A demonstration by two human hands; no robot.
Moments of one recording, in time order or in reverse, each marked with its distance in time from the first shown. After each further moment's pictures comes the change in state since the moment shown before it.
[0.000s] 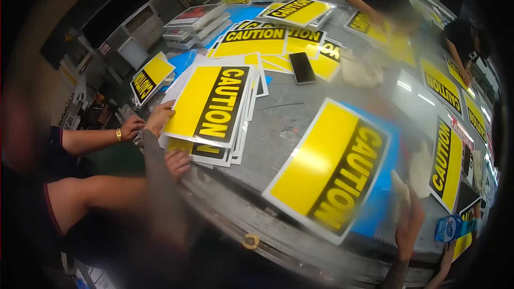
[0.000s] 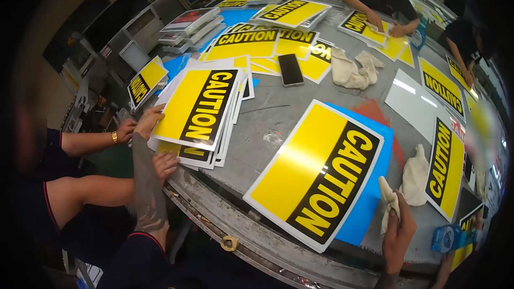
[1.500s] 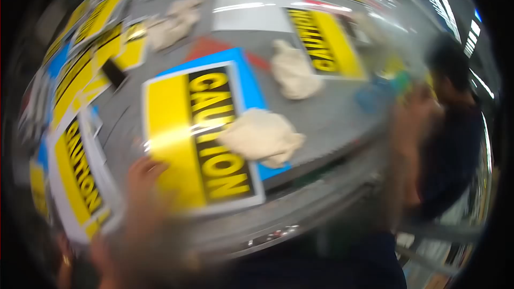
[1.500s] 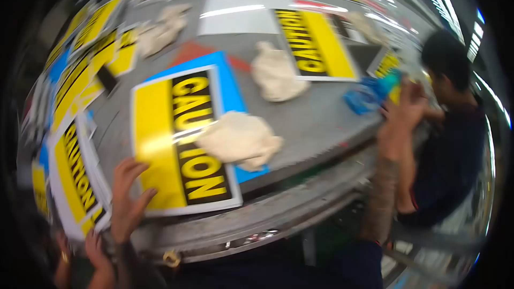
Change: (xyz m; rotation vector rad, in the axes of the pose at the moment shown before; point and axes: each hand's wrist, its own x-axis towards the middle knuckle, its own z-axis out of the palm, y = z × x) left_hand -0.263 0.179 0.287 0.421 -0.730 0.934; right_hand -0.038 0.045 -0.160 0.145 1.141 0.464
